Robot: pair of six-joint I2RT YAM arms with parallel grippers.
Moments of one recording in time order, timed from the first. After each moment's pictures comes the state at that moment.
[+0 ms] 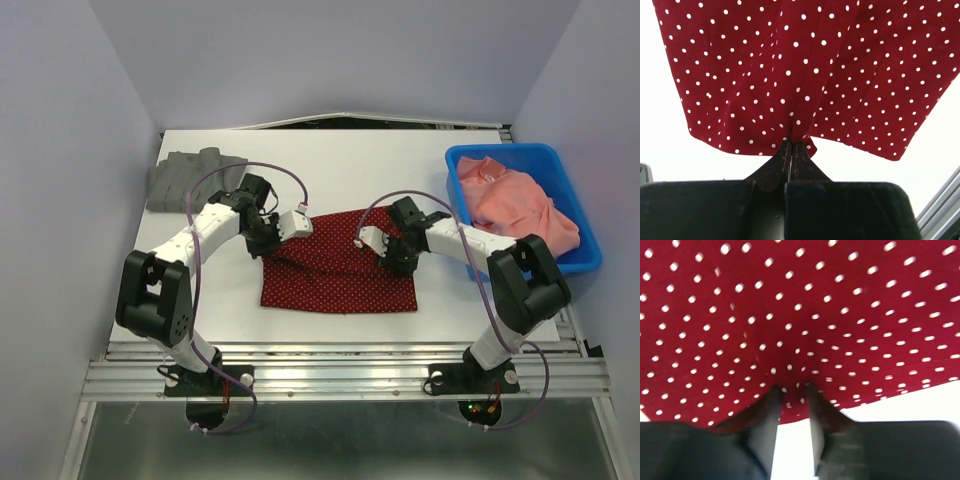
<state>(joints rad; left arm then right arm) -0.36 1.58 1.14 -0.84 0.31 0.93 0.48 1.66 1.00 -0.64 -0.22 -0.81</state>
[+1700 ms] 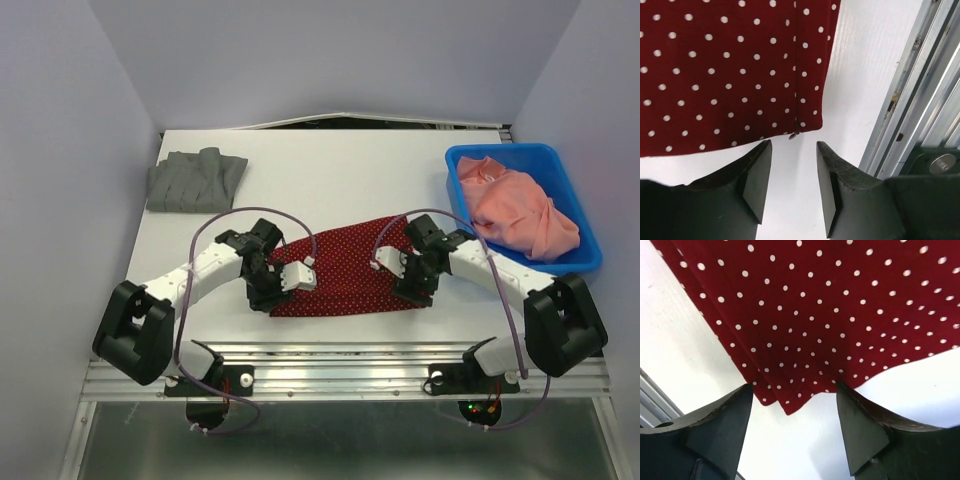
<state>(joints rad) -0.55 1.38 0.82 -0.89 0.32 0.87 0.48 1.40 0.81 -0.76 -0.17 -0.82</state>
